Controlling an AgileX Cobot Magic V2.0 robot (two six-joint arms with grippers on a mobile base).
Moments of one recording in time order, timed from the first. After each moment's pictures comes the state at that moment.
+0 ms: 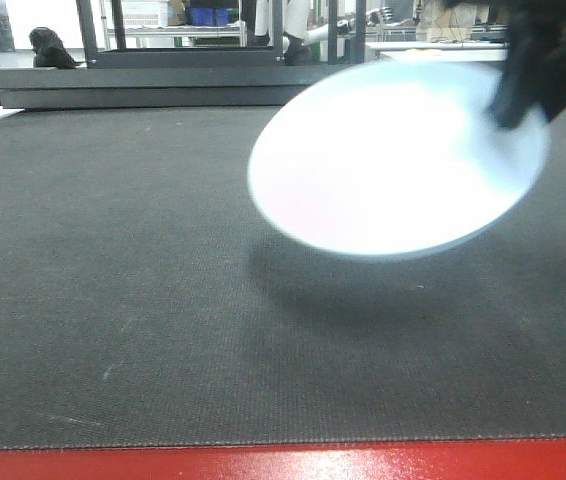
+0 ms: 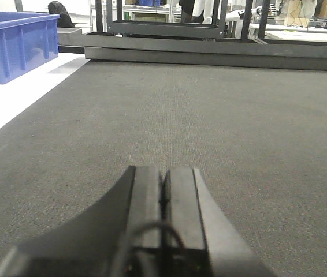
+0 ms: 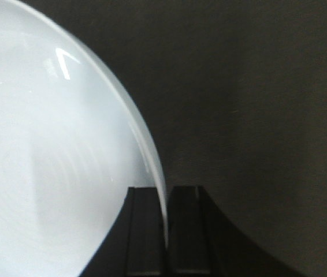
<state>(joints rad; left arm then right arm) -0.02 -0.01 0.03 -0.13 0.05 0.16 0.33 1.34 -1.11 0.00 0.81 0.29</state>
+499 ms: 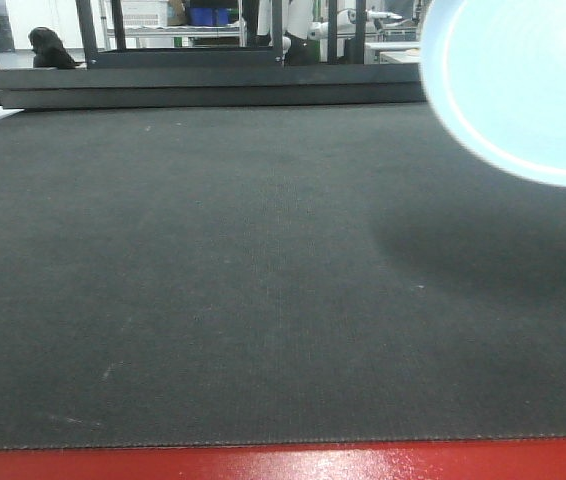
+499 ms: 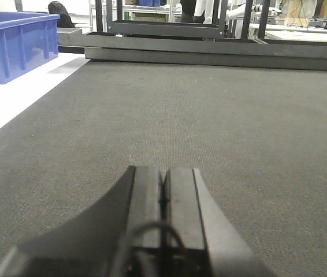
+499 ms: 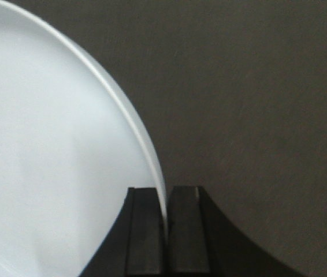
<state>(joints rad) -0.02 -0.01 0.03 -0.13 0.05 0.16 0.03 0.85 -0.66 0.07 0.32 -0.01</state>
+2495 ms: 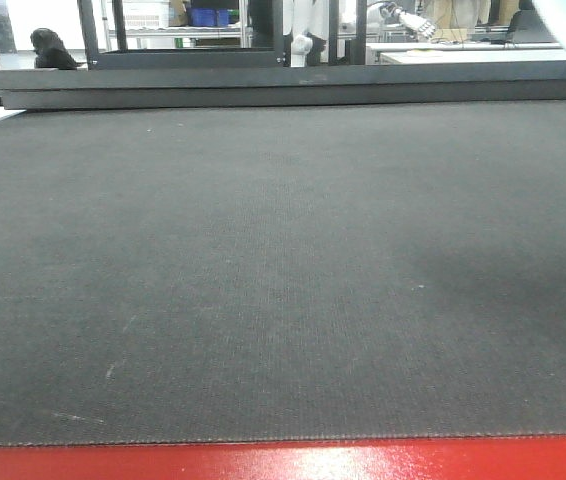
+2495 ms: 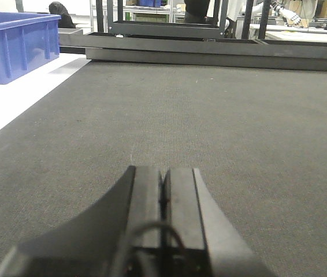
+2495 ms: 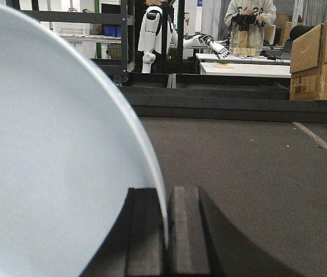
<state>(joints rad) -0.02 -0.01 0.03 -0.13 0.05 0.16 0.01 0.27 -0.35 0.11 0.10 -0.08</state>
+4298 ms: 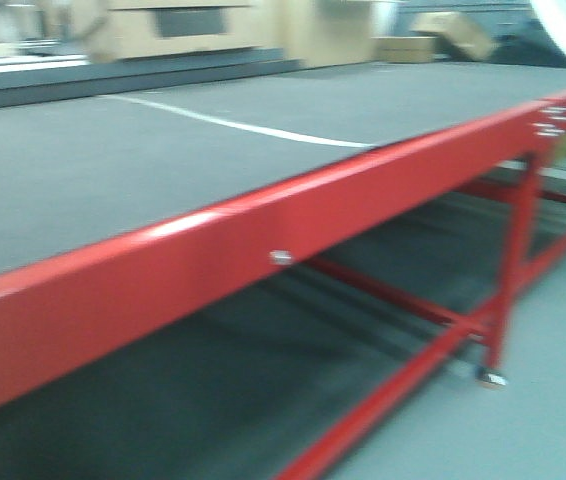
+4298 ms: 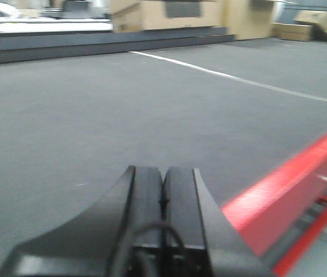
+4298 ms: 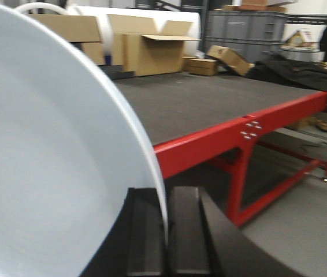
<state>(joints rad) -0.02 -0.01 0.03 -0.13 0.05 0.16 0.01 0.27 -0.34 0.11 0.10 -0.08</state>
